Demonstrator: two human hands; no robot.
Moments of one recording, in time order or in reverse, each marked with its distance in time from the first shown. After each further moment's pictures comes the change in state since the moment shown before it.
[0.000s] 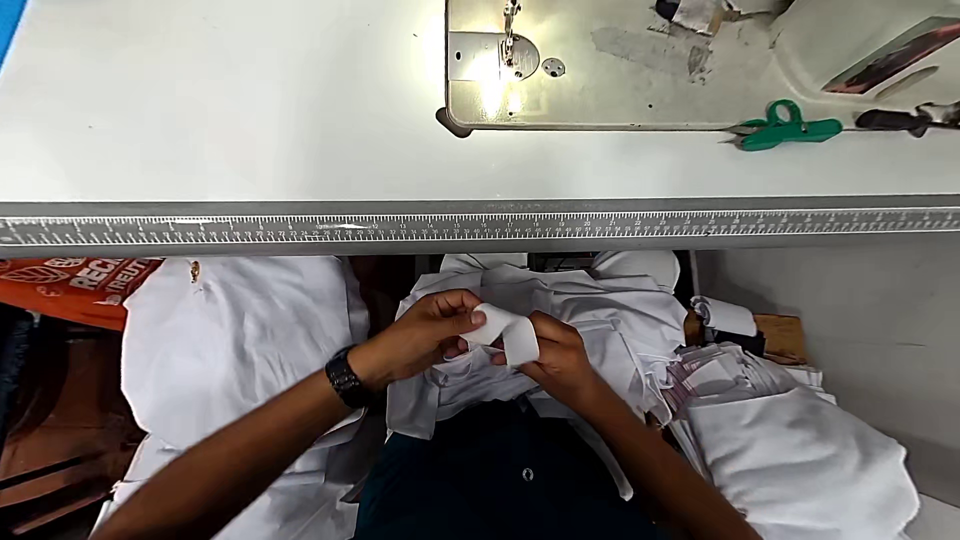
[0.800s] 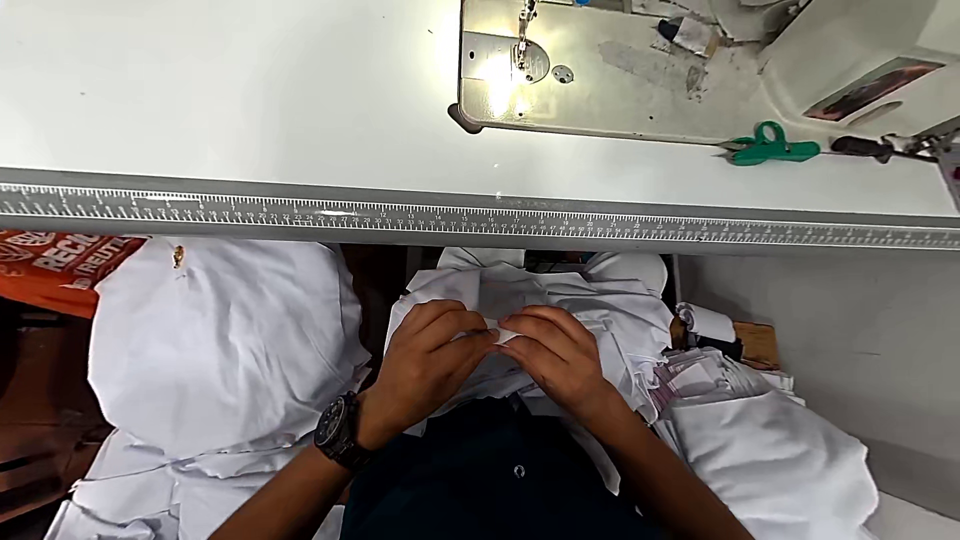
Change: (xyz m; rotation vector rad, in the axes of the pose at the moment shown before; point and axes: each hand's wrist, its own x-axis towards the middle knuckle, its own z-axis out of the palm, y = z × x) left_hand -0.029 -0.020 0.028 1.265 0.394 1.017; right_hand 0.013 -0.024 -0.014 -0.376 -0.038 -0.199
